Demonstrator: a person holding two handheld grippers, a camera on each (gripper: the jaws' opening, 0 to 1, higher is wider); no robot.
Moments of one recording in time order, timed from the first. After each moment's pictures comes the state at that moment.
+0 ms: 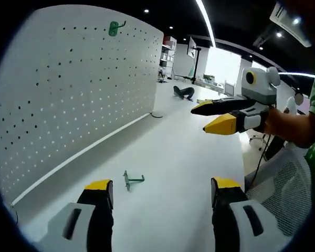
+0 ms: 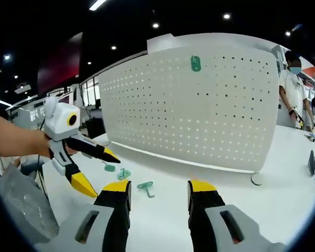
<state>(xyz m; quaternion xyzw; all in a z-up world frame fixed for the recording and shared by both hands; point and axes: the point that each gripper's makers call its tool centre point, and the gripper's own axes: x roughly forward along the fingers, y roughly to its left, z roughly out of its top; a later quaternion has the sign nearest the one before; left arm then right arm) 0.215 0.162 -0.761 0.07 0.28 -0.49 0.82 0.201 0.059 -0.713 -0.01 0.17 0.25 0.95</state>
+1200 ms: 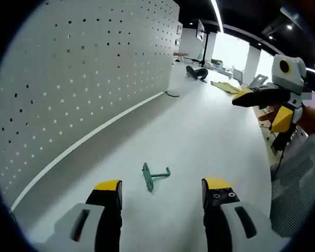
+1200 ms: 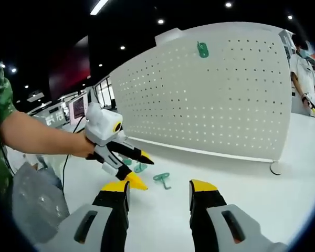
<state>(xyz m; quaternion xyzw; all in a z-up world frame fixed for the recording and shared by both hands) 0.258 0.158 -0.818 0.12 0.33 -0.47 0.81 0.187 0.074 -0.731 0.03 0.18 0.33 0.92</state>
